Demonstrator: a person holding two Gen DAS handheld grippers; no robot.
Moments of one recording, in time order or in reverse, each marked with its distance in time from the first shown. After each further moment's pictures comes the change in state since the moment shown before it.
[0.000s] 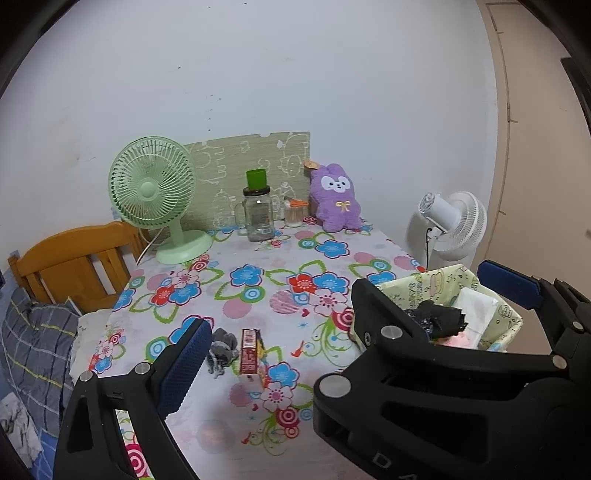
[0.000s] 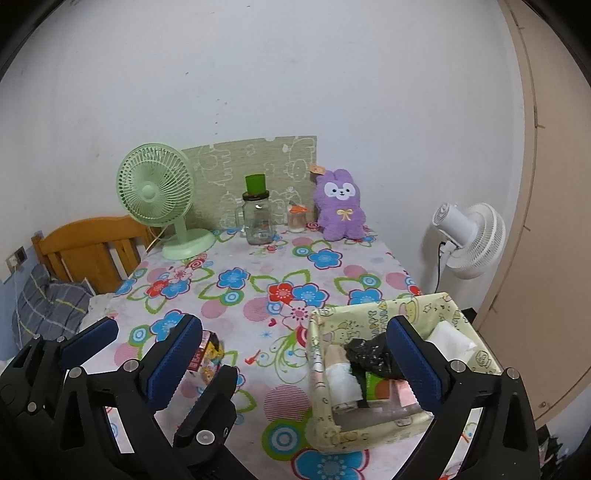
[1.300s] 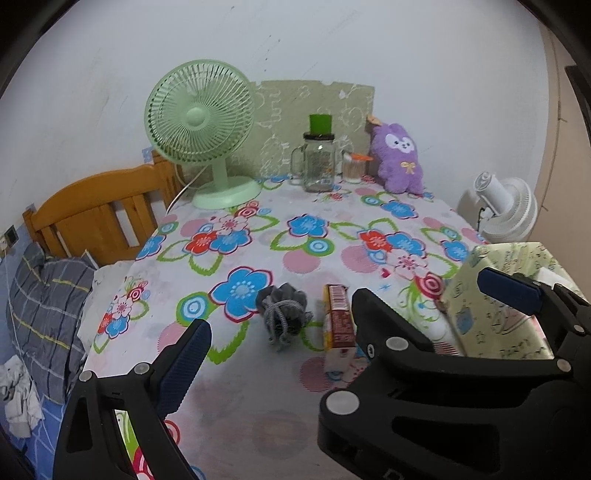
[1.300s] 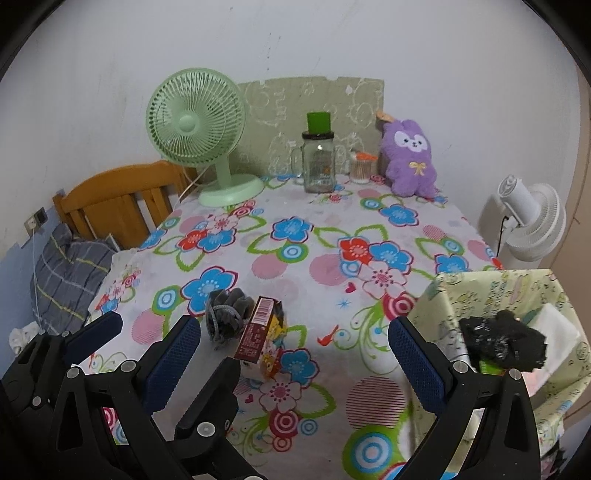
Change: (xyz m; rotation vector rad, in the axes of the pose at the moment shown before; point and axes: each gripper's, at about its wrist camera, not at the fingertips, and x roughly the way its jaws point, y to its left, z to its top) left arm 0.063 0.081 -0.037 -0.098 0.140 0.099; right arm 0.092 0.073 -0.028 -0.060 0.179 0.142
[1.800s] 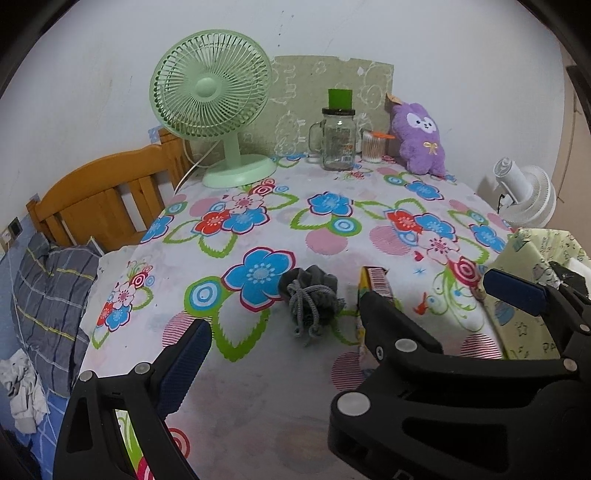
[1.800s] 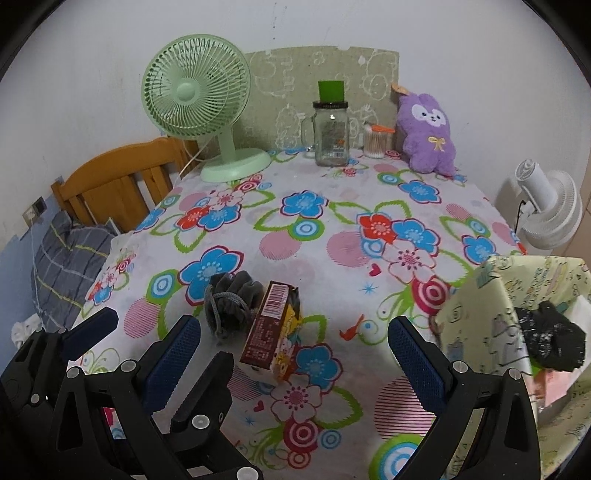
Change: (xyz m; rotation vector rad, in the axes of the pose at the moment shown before) left arm 0.034 0.018 -0.007 -0.003 0.063 0.042; right arm 0.043 0.010 -0.005 0.002 0.081 0.026
